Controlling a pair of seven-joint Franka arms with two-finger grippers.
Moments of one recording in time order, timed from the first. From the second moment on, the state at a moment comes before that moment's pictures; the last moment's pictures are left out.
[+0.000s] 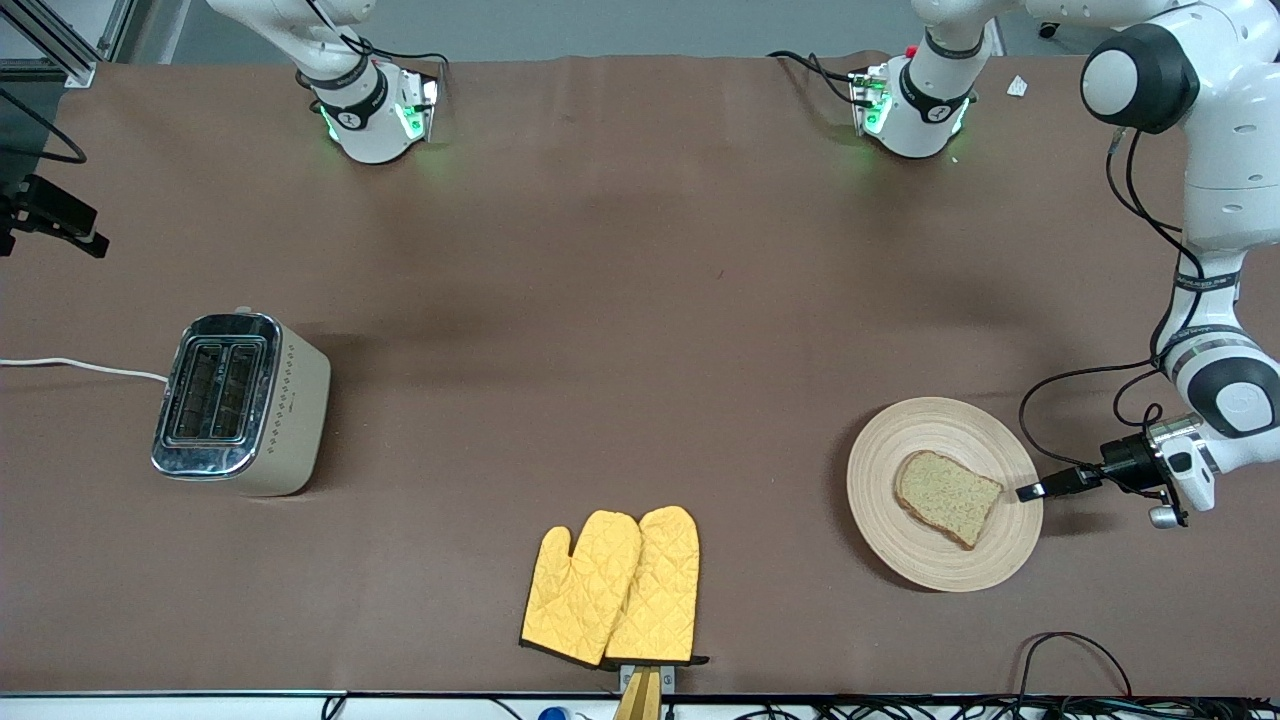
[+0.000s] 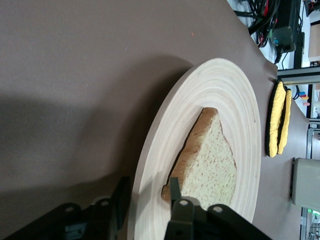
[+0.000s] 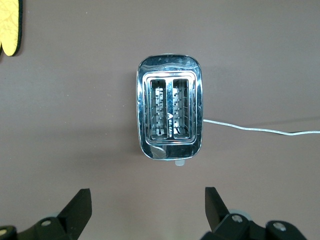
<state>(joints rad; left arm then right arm) 0.32 0.93 0.01 -1.38 -0.99 1.98 0.72 -0.08 -0.04 0.00 -1.53 -0.01 1.51 -0.06</state>
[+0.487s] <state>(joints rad) 0.34 0.93 -0.04 -1.36 -1.01 1.95 0.78 -0.08 -0.04 0.00 -1.53 -0.01 1.51 -0.06</state>
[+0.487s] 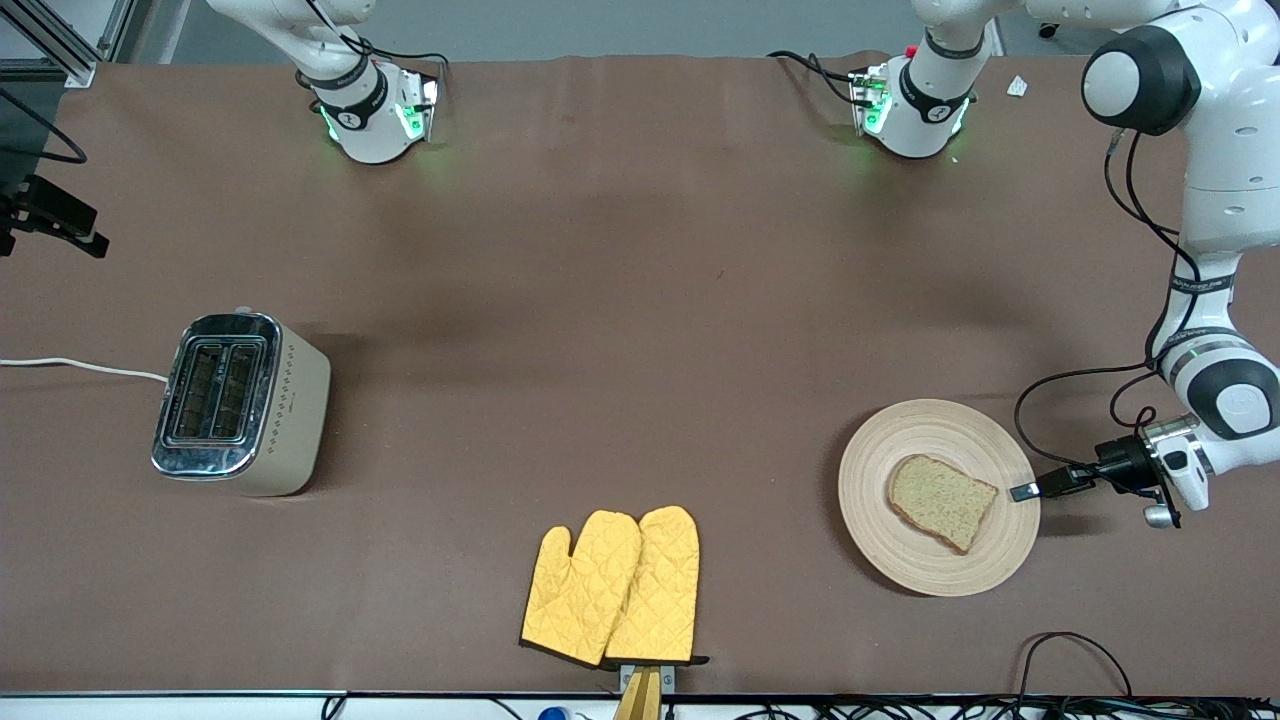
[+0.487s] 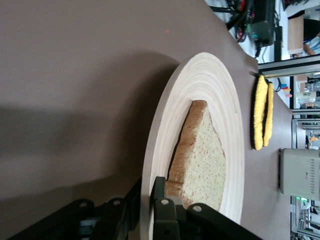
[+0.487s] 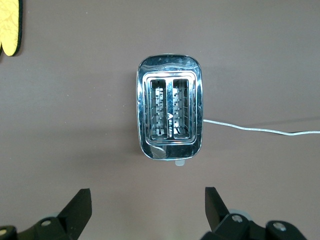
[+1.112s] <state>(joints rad) 0.32 0.85 -0.30 -1.37 -1.02 1.95 0.65 -0.08 -0.04 0.00 -1.53 -0.01 1.51 -0.06</state>
